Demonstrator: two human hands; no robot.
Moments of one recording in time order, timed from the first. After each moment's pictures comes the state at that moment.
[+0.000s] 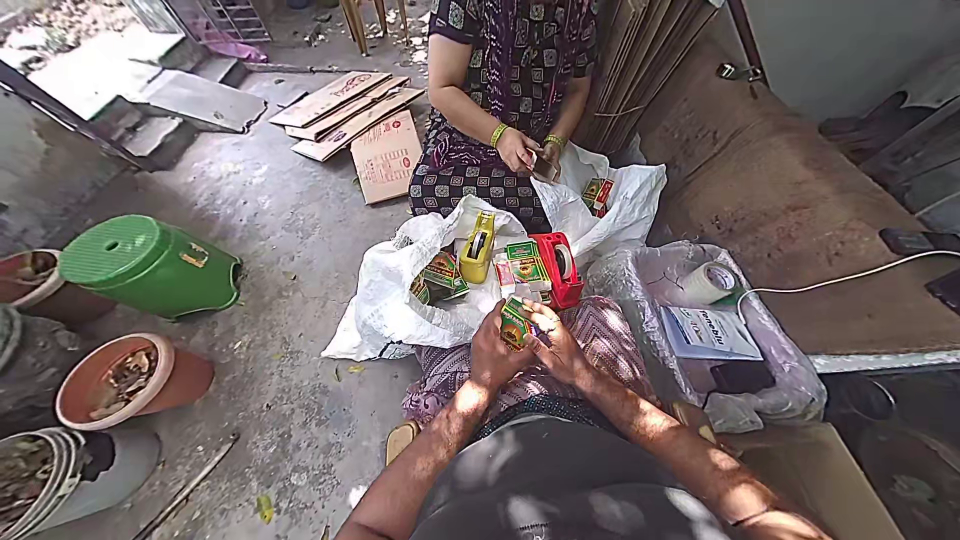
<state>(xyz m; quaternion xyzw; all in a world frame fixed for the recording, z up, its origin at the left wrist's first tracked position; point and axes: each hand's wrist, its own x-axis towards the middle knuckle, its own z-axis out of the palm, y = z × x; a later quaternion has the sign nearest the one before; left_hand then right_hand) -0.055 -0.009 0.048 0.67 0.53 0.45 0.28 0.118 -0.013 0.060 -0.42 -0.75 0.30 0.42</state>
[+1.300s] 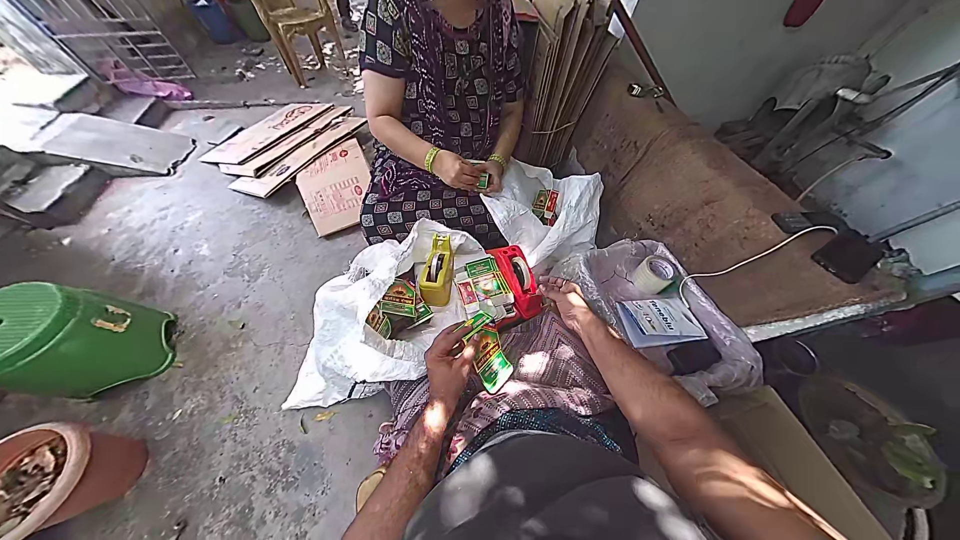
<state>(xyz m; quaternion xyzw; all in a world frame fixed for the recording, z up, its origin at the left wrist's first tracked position) -0.063 0.014 0.035 0.57 0.38 0.60 0.42 0.247 0.089 0.031 -0.61 -0.36 0.46 0.53</state>
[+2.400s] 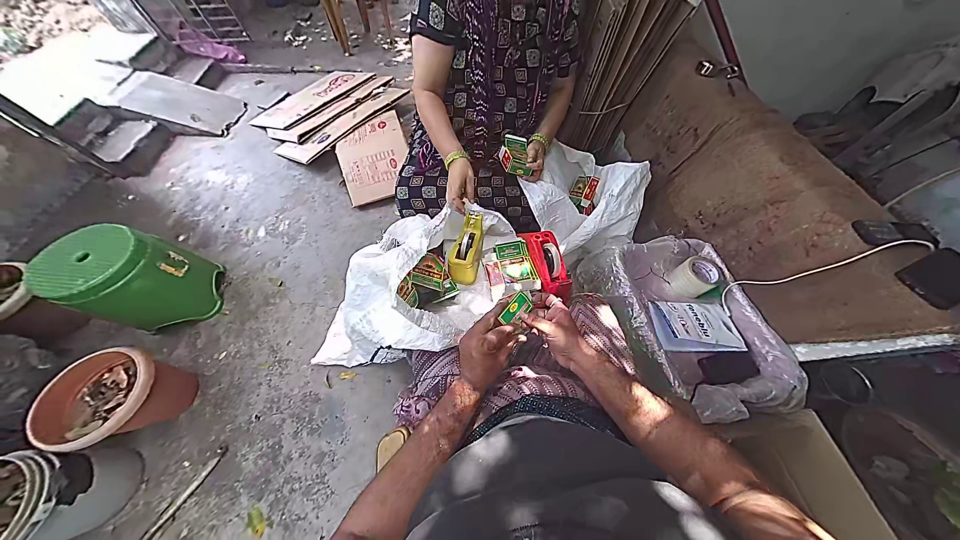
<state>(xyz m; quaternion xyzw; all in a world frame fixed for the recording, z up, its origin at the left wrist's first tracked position) -0.060 0.000 0.037 0.75 0.40 0.49 0.21 0.123 0.012 0.074 -0.48 -0.37 0.60 0.51</state>
